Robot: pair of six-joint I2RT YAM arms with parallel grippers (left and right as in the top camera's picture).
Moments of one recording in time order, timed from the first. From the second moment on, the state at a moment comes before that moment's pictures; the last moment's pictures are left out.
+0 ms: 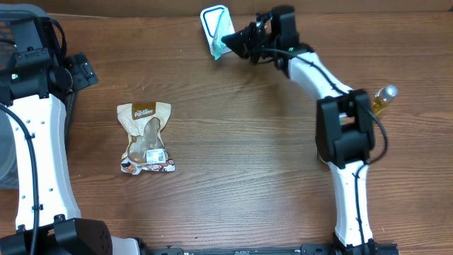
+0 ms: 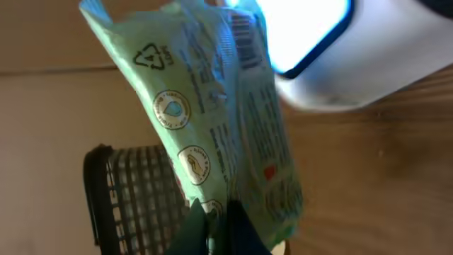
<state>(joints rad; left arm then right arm) 0.24 1.61 1.67 -1.02 -0.28 -0.21 0.25 2.41 1.96 -0.12 -0.81 1.08</state>
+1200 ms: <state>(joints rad) 0.24 1.61 1.67 -1.02 -0.28 -0.21 0.25 2.05 1.69 -1.31 0.11 0.38</state>
